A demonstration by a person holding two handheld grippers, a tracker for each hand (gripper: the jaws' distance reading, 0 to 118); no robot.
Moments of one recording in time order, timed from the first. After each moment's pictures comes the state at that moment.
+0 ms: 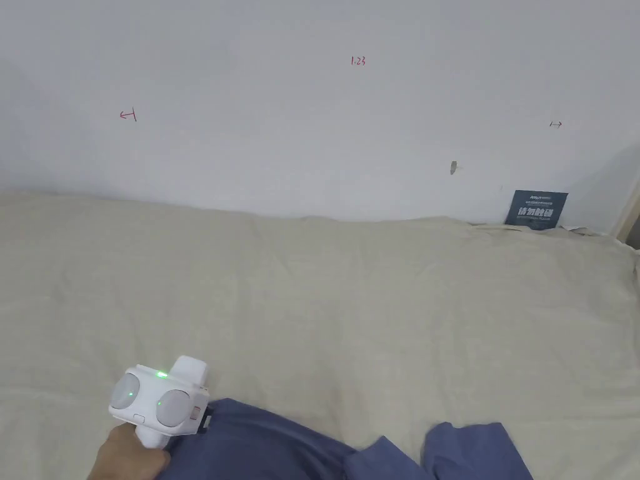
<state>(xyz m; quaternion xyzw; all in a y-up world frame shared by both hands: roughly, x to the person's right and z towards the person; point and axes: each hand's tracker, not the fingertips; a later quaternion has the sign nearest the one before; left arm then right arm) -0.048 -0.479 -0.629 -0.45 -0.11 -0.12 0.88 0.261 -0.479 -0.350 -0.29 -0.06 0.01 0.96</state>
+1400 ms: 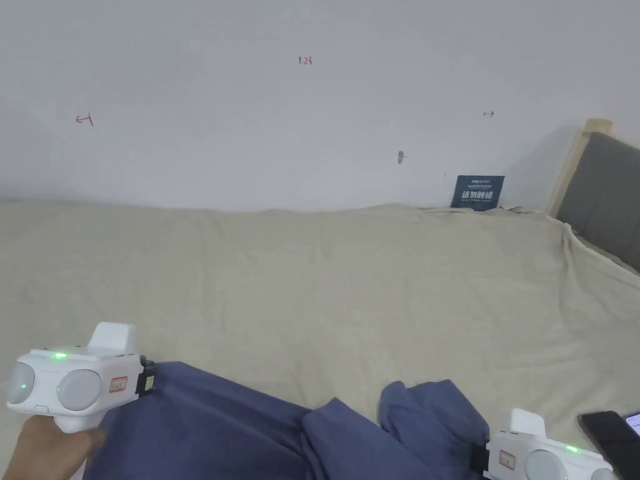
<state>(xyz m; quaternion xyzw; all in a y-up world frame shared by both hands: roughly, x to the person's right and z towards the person) -0.089 -0.391 -0.547 -0.36 -0.11 -0.04 0.93 0.424 -0.471 -0.399 -0.41 -0.13 -0.13 0.89</state>
